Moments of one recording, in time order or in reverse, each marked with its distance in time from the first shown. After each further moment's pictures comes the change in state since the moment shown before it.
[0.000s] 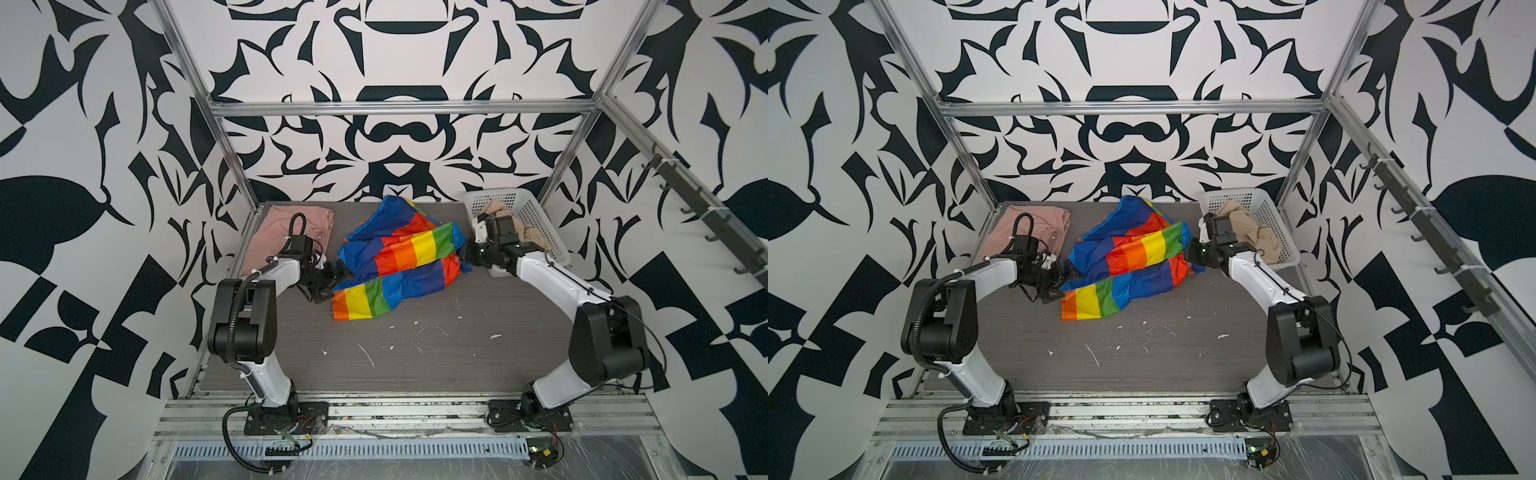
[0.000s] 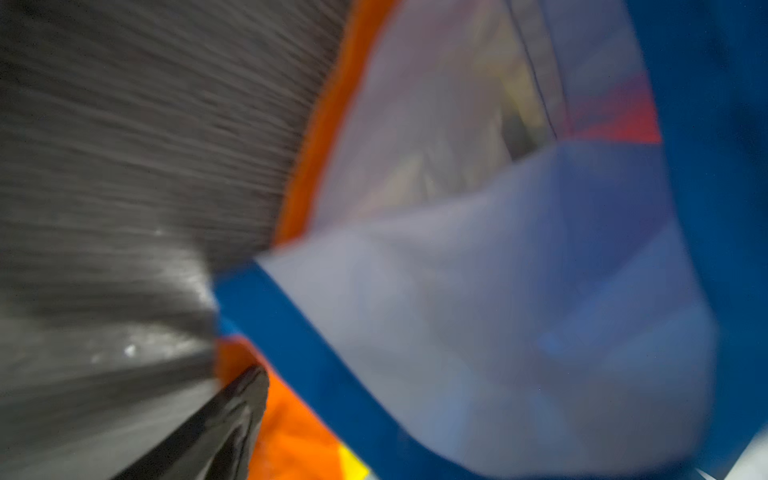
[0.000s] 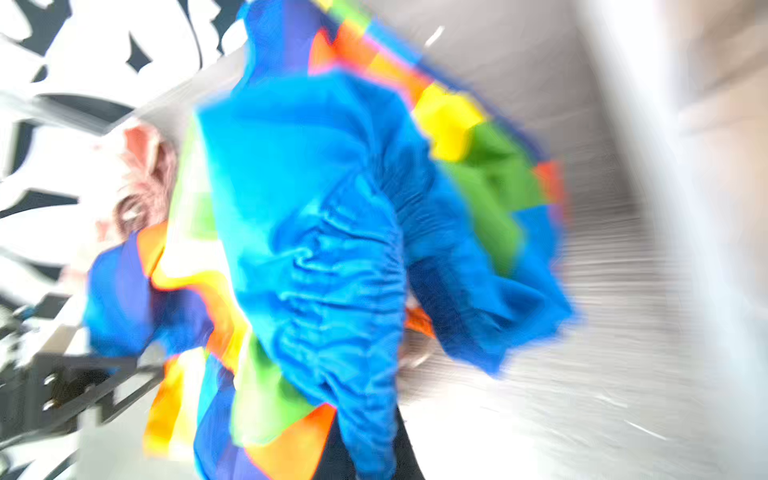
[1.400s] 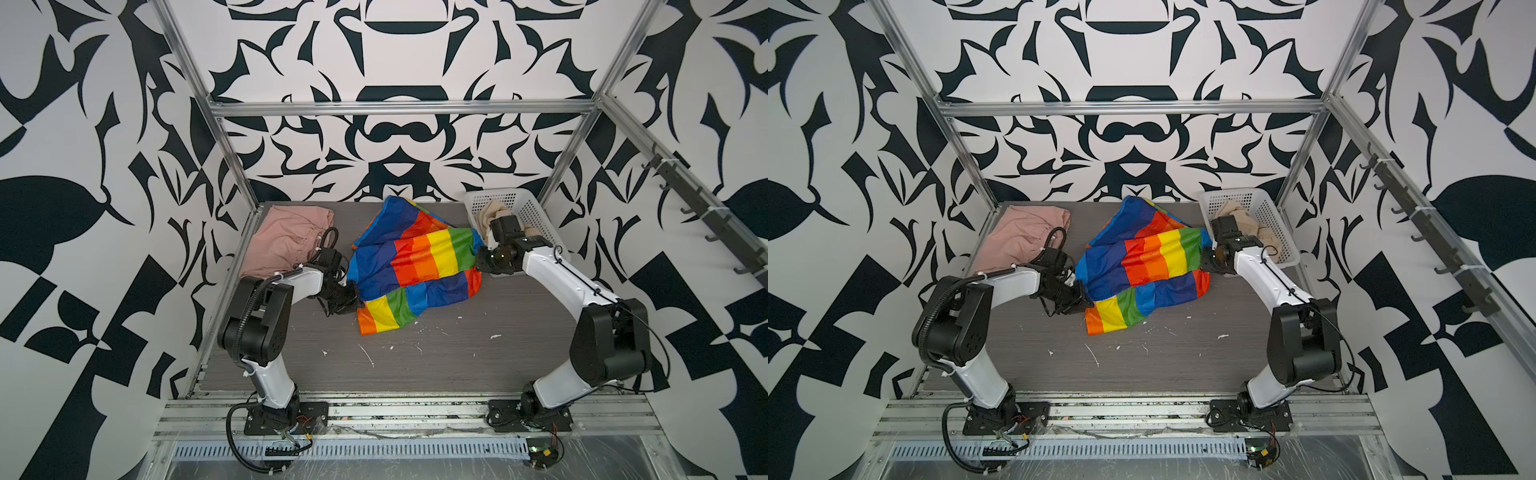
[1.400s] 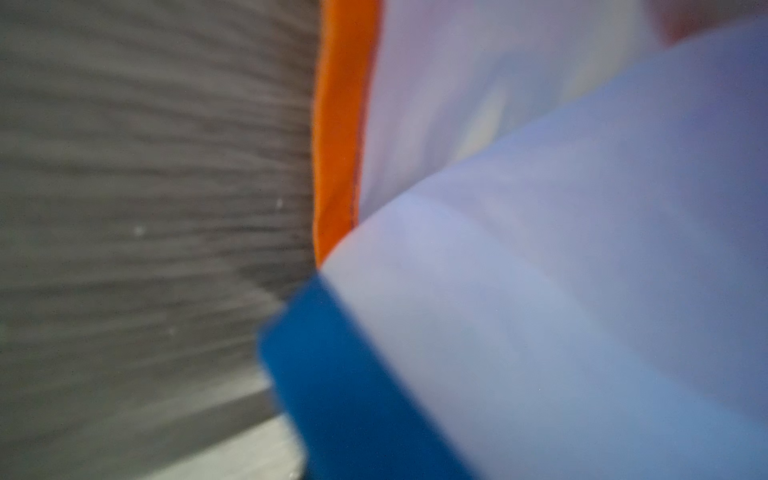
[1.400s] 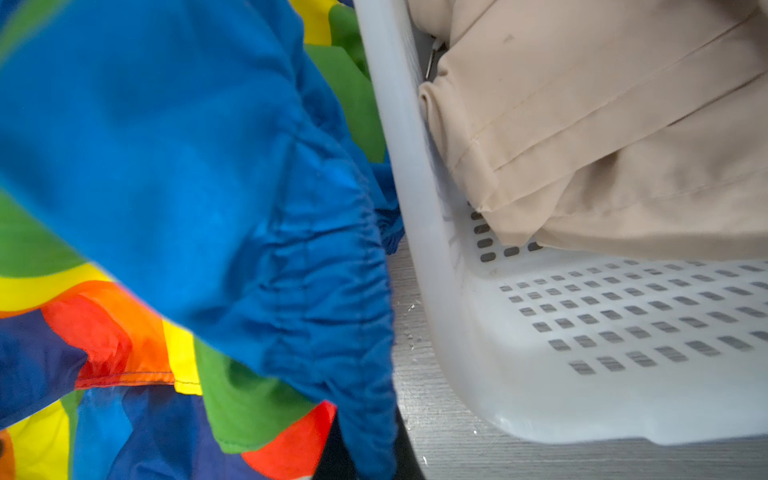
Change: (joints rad) left arm -0.210 0.014 -0.087 0.000 -0.046 -0.041; right arm -0.019 0.024 0.035 -0.248 0.189 -0.120
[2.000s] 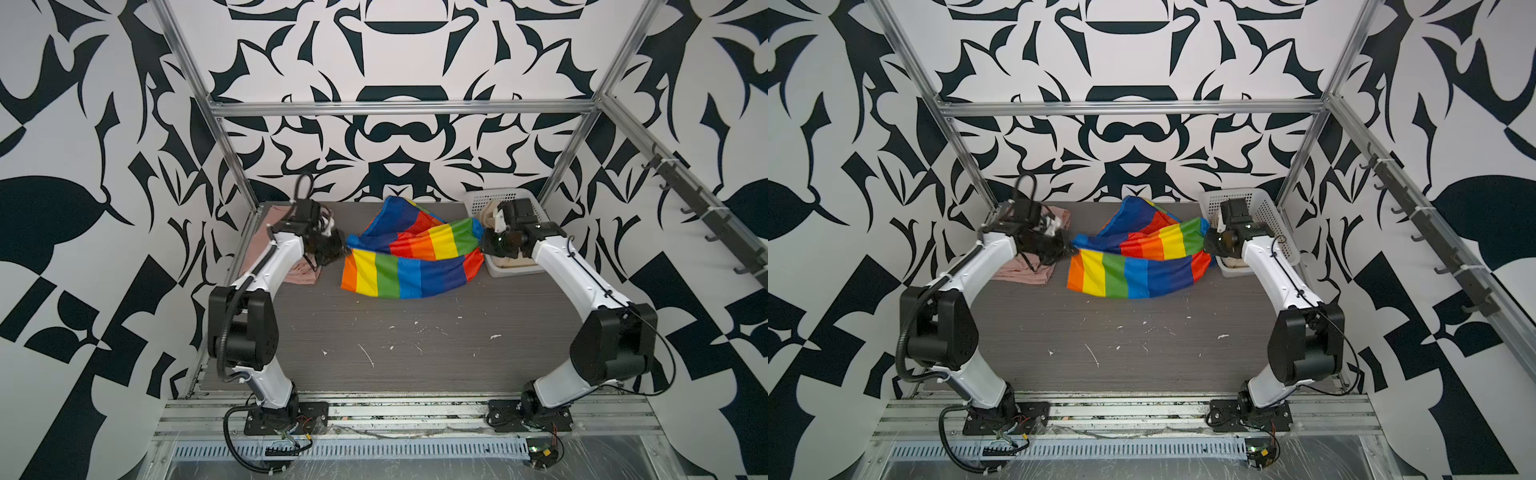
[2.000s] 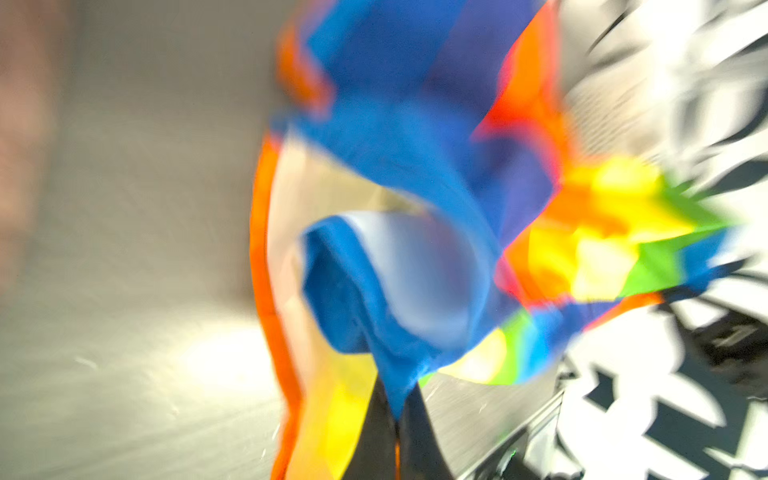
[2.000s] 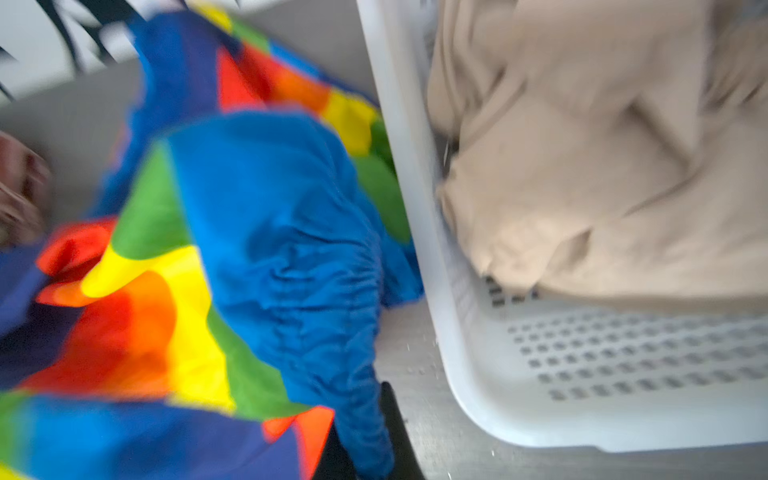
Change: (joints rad) left arm 0.166 -0.075 0.559 -0.262 -0.029 0.082; right arm -0.065 -0.002 0.233 -0.056 -0.091 0.019
